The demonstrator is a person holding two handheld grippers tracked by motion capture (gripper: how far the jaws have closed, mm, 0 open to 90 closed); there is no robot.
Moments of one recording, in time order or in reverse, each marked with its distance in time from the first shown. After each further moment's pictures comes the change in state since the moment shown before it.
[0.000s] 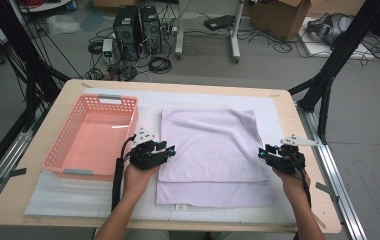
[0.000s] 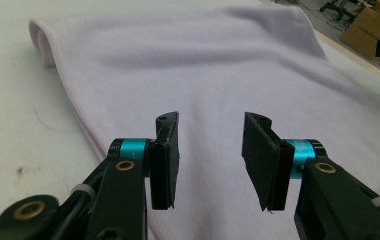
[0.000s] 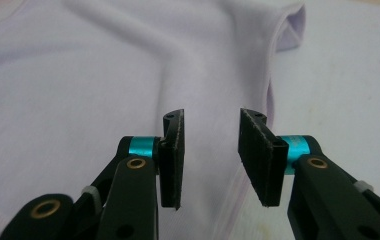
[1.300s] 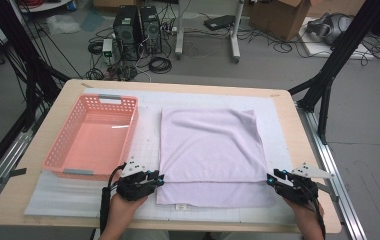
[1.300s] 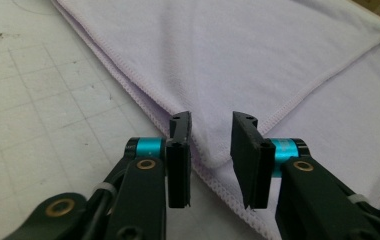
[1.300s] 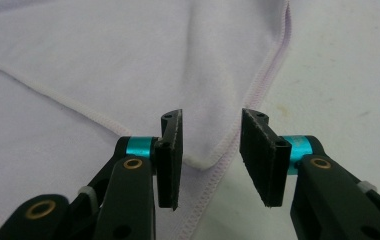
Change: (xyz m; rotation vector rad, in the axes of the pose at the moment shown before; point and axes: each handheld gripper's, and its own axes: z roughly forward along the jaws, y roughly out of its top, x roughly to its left) left arm -0.014 -0.053 -0.040 0.108 -0.020 0.046; right arm 0.014 -0.055 -0.043 -0.003 0.027 -0.033
